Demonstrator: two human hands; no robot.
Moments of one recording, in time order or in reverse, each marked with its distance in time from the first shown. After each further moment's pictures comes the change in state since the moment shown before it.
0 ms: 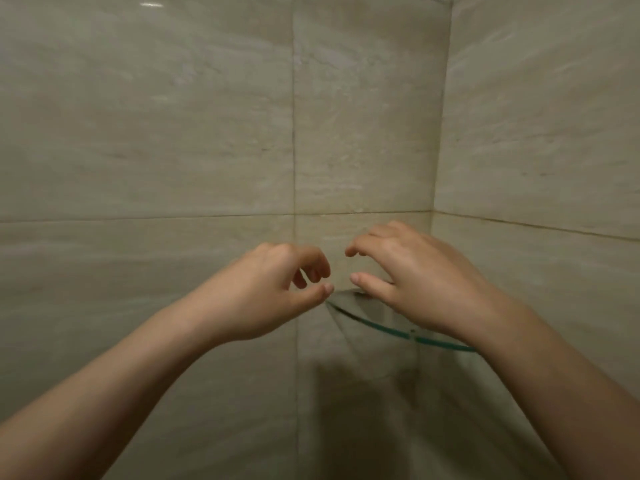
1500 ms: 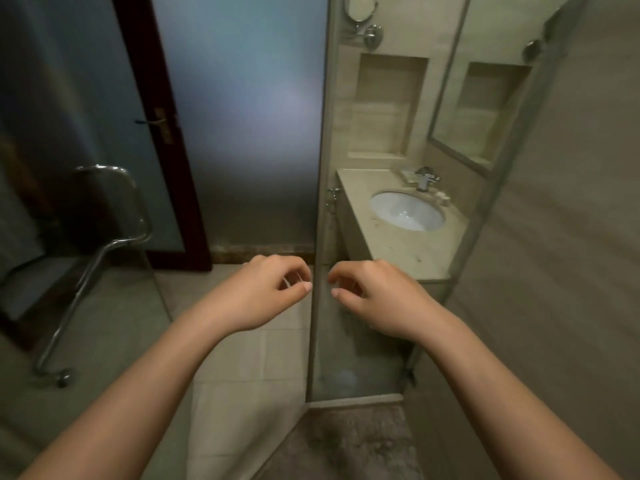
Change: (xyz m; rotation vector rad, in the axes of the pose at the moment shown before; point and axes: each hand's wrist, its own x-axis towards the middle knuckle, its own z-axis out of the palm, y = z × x) left_hand -0.775 -0.031 -0.213 0.350 0.349 -1.871; right_hand -0.067 -0.835 0.002 0.946 -0.473 -1.570
